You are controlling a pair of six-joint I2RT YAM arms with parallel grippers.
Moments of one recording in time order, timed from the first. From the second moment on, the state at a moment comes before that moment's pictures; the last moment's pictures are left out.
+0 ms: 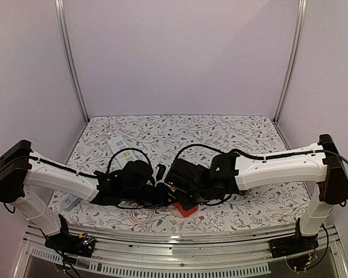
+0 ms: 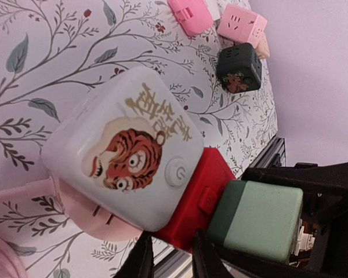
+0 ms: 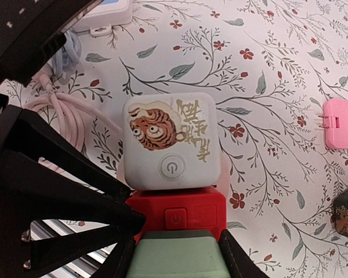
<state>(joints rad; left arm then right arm) -1.10 1.55 0.70 0.20 0.11 -1.07 1.30 1.80 1.39 -0.74 0.39 0.63</state>
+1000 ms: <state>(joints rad) -1.10 1.56 0.71 0.20 0.11 -1.07 1.26 1.71 1.31 -0.66 0.28 0.66</state>
